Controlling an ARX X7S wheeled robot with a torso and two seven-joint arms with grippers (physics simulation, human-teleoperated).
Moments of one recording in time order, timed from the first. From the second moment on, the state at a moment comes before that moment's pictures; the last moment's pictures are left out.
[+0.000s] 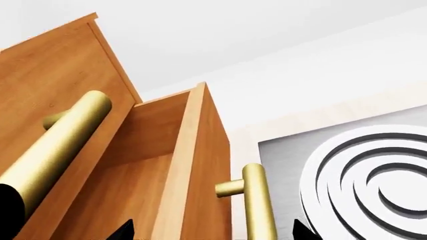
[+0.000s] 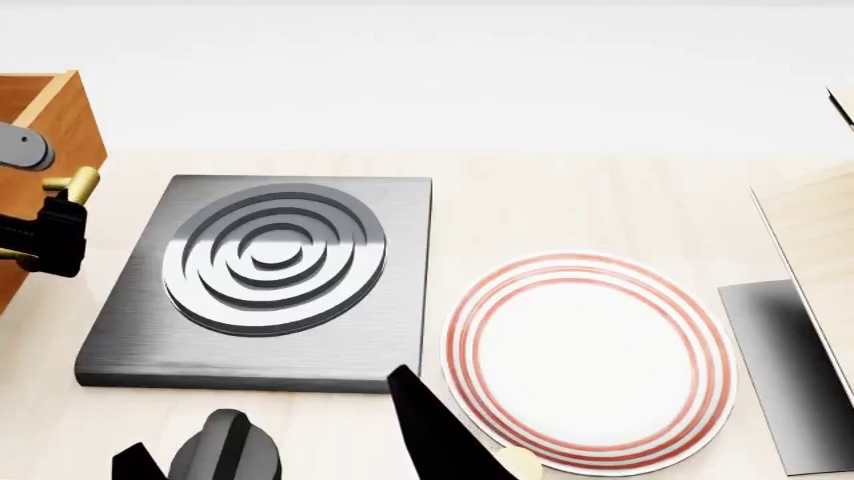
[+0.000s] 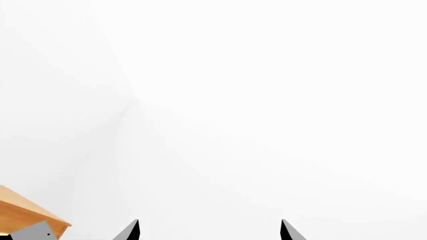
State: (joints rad) left arm -1.09 -0.45 0.41 -0.63 -0.24 -0.60 0.06; right arm -0.13 0.02 -0.52 -1.05 -0.66 0.05 -0.09
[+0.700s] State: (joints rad) left arm -1.13 -0.42 0.40 -0.78 -0.24 -0.53 0.06; right arm -0.13 0.02 -0.53 -1.05 -0.66 0.06 -0.10
